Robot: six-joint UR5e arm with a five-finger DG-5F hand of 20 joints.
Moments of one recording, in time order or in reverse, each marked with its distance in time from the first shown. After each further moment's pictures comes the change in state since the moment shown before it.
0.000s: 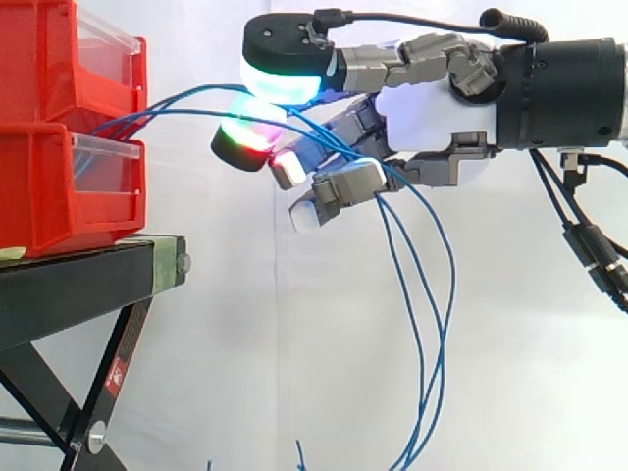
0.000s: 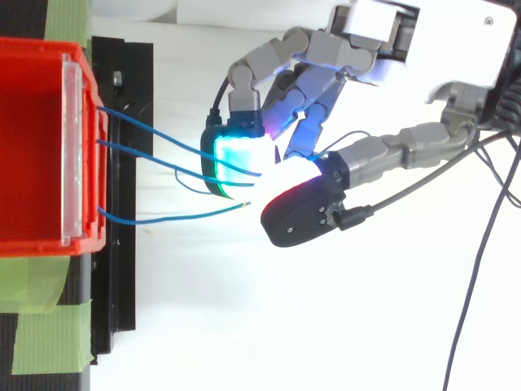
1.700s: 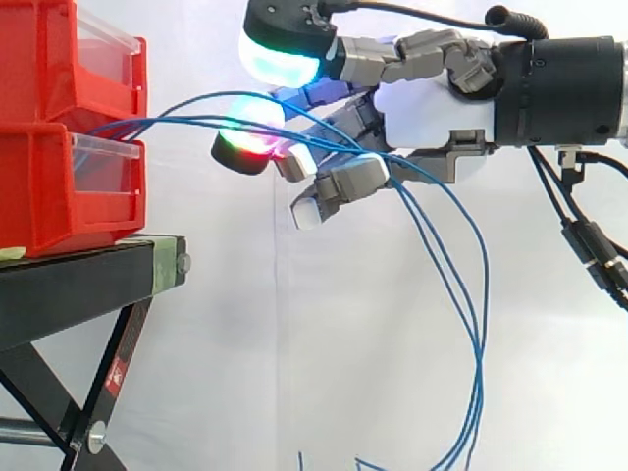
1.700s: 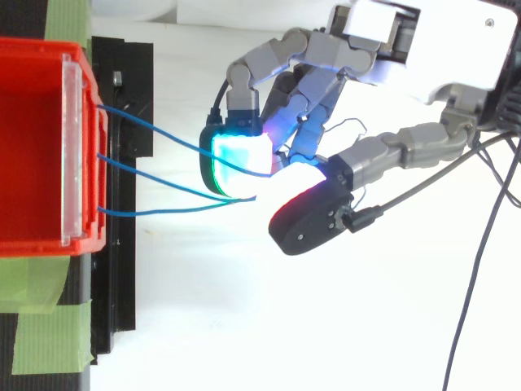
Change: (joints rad) arm 0.001 0.000 0.000 0.011 0.001 -0.017
